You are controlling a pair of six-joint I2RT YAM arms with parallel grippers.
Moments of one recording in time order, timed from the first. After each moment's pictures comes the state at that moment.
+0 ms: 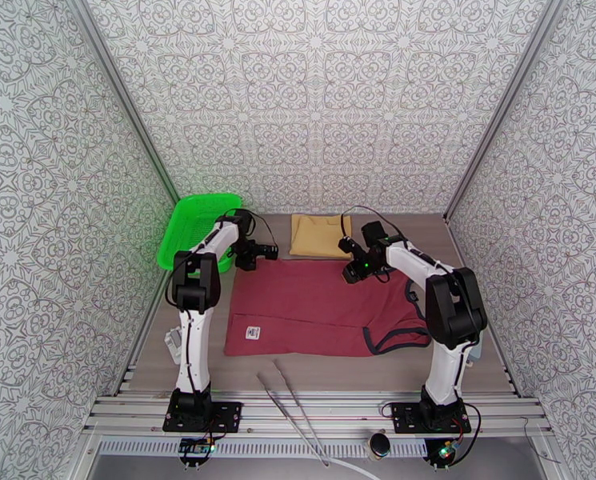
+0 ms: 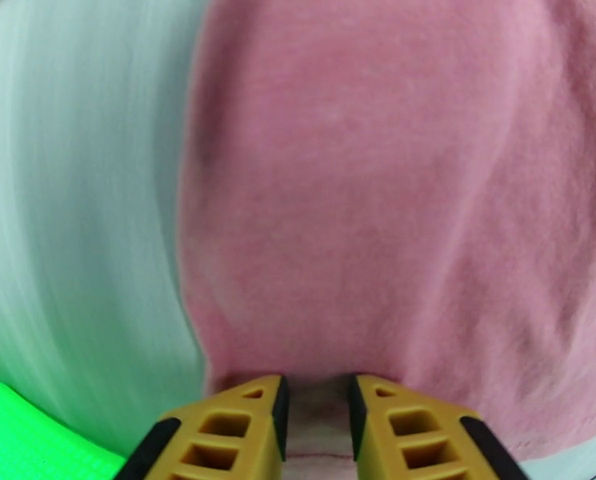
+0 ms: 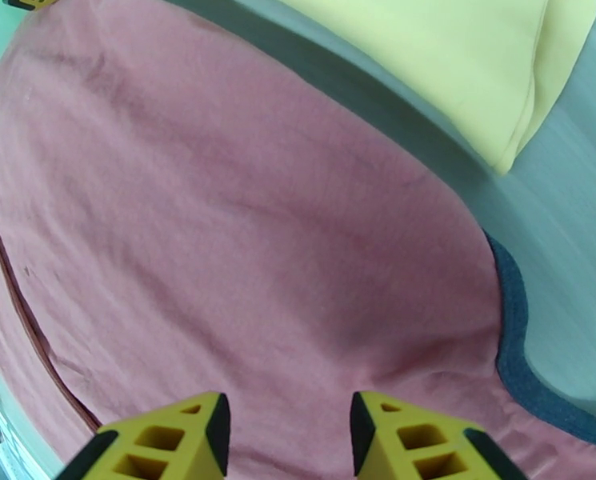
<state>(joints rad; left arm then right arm) -0.10 2.40 2.03 -1.08 0.10 1.40 0.30 1.95 1.46 -0.72 -0.32 -0.25</state>
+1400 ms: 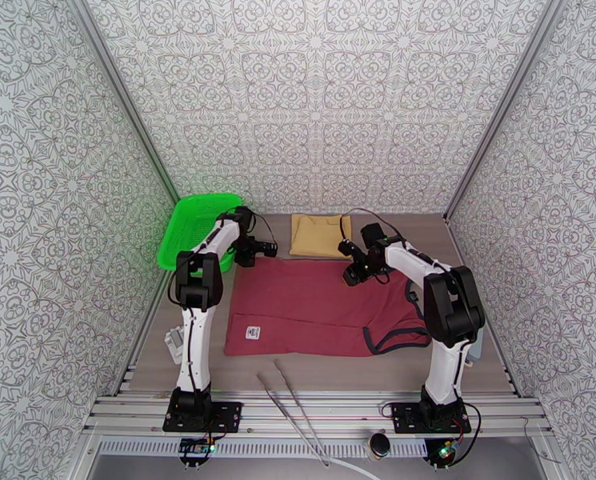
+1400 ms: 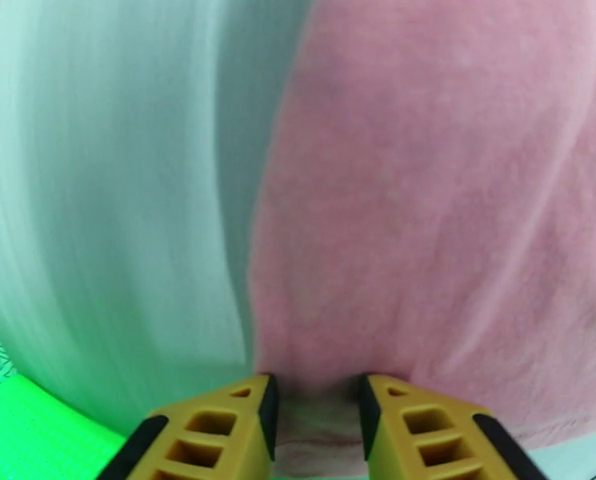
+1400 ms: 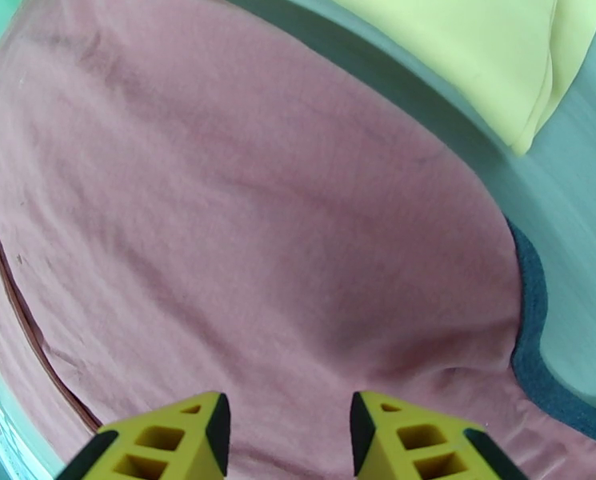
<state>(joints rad) -0.11 2.45 2.13 -1.08 0.01 1.42 0.30 1.96 1.46 -0.74 -0.32 -0.26</state>
